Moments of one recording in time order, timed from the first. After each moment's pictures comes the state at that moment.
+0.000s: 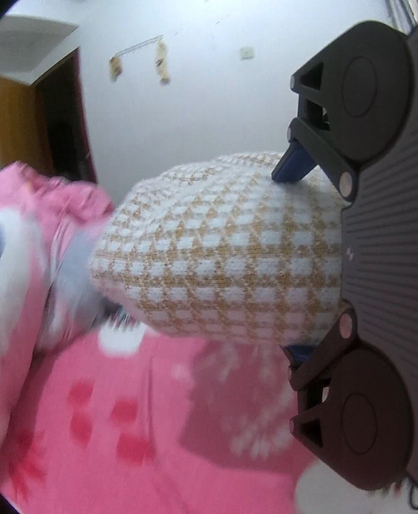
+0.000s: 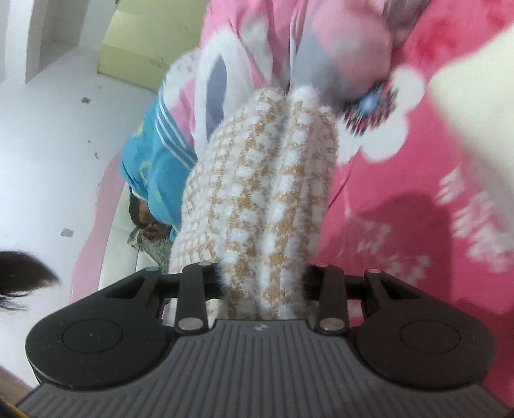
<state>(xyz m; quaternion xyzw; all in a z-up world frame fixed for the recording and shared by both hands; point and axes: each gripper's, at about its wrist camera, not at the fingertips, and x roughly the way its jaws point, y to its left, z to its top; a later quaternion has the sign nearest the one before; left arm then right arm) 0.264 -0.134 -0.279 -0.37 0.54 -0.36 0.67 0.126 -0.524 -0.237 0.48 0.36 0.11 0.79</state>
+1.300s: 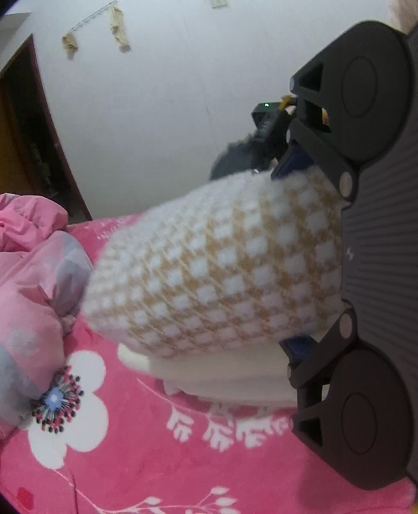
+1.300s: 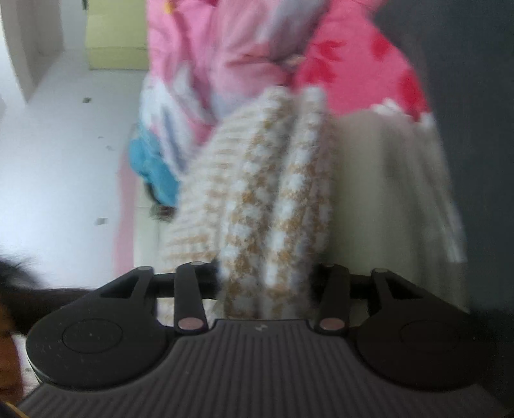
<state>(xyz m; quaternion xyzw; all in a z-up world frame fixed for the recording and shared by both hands) 0.185 -0.421 -0.310 -0.33 0.55 -0.31 0.71 0.144 -0.849 -0.340 0.55 0.45 0.22 0.67</state>
